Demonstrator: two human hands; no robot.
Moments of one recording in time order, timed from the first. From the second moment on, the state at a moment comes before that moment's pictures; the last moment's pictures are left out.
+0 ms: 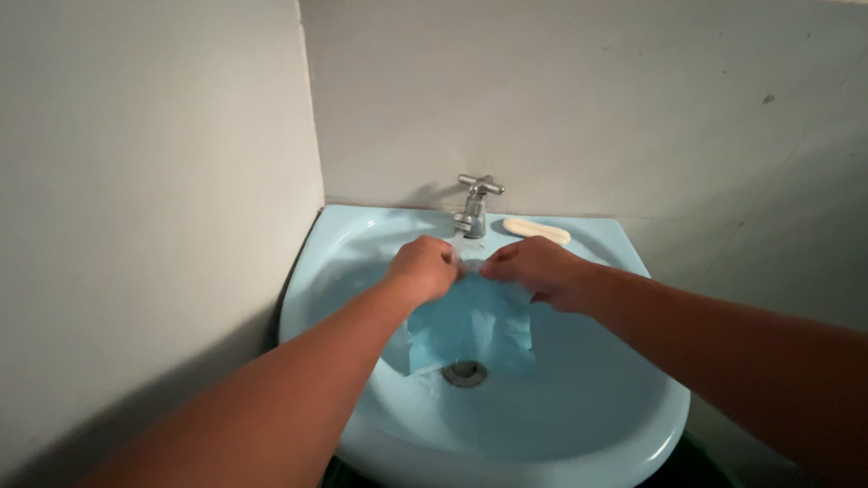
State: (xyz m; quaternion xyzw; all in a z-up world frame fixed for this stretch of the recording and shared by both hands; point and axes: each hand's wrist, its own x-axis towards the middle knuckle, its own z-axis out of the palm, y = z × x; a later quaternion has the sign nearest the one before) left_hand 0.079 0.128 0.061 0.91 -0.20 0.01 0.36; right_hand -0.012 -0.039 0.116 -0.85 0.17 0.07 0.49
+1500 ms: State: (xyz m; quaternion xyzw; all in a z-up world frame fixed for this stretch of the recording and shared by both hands) left_hand 0.060 0.162 0.071 0.85 -0.15 -0.21 0.46; right_hand -0.003 -0.006 0.114 -0.86 0.04 0.10 0.50
